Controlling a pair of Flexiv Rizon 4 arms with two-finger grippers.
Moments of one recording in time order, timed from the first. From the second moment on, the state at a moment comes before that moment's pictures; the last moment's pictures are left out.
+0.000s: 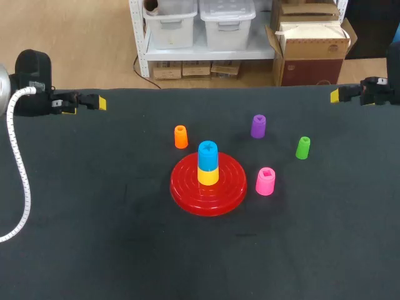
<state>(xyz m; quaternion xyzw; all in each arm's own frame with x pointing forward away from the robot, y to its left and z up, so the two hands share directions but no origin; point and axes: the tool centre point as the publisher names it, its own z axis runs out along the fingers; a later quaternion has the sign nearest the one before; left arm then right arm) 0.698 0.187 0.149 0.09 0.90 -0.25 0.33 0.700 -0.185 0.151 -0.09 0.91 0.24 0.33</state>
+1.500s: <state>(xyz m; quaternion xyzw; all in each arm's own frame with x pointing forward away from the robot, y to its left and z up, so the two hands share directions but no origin) 0.626 0.172 0.185 0.50 0.71 -0.30 0.39 0.700 -0.185 0.151 -0.09 0.91 0.24 0.33</state>
